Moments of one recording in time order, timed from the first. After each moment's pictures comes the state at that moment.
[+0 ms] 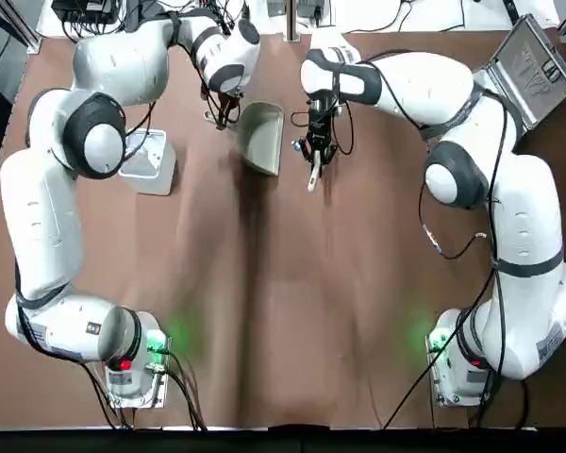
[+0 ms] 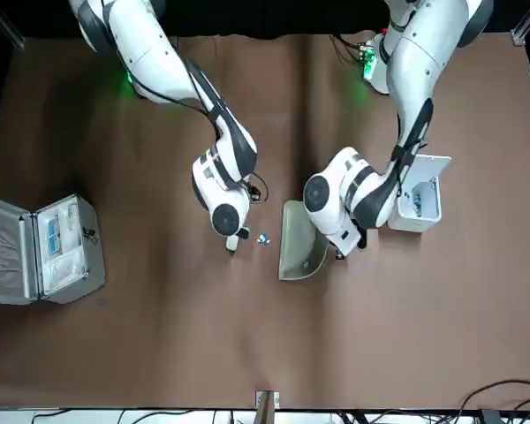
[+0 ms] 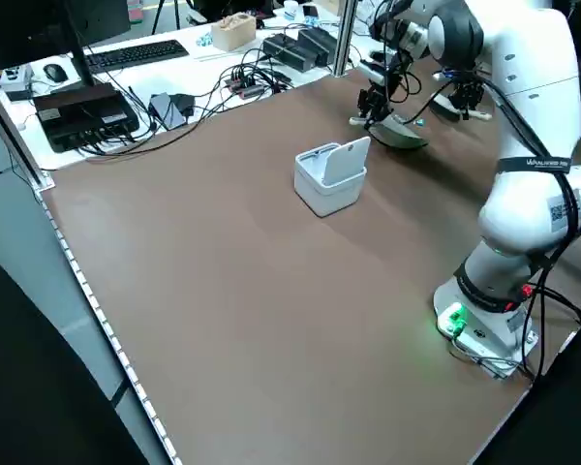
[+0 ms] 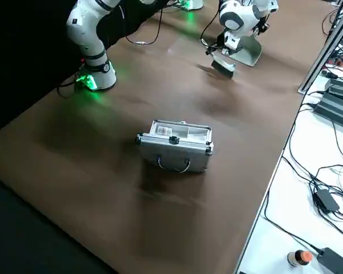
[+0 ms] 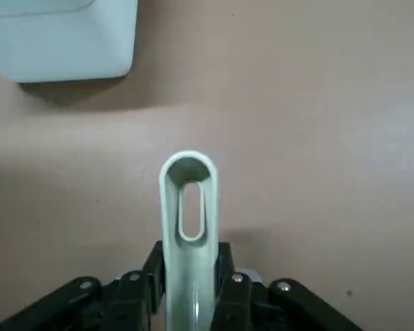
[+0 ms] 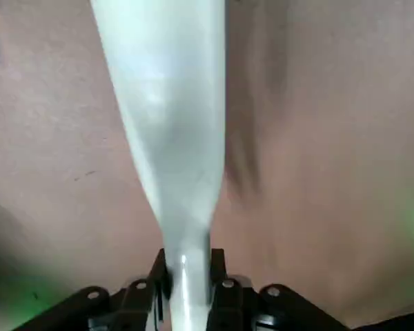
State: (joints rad) left arm -0.21 0.71 -0.44 -1.57 0.70 1.89 -2.36; right arm 0.59 0.84 0.07 -1.30 0.34 1.66 0.86
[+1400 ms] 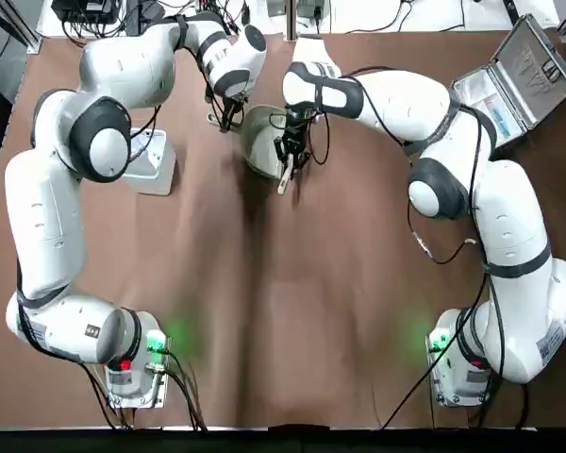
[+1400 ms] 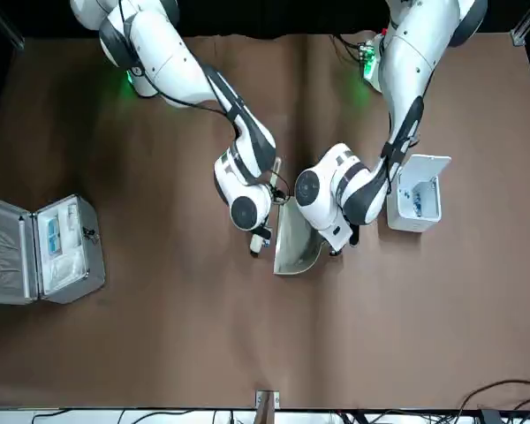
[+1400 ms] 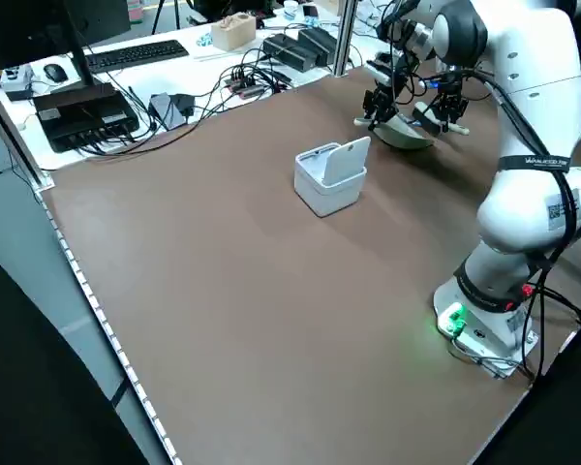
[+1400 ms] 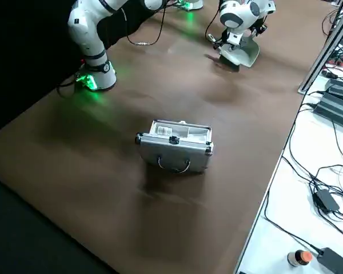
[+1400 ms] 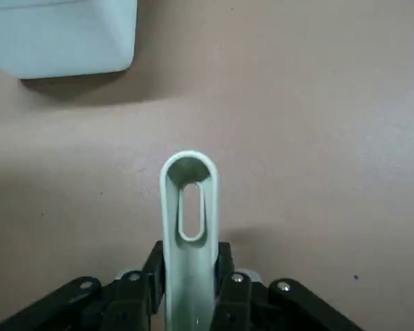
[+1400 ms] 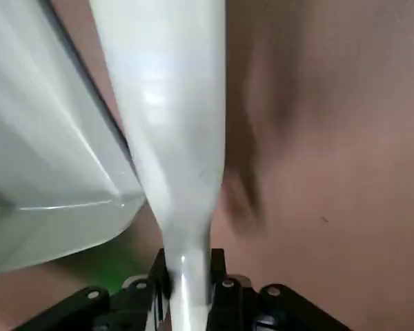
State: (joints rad) left arm -0.25 0.71 -0.42 -1.57 0.70 1.89 -2.36; right arm 0.67 0.95 0.07 -1.17 0.46 1.82 0.91
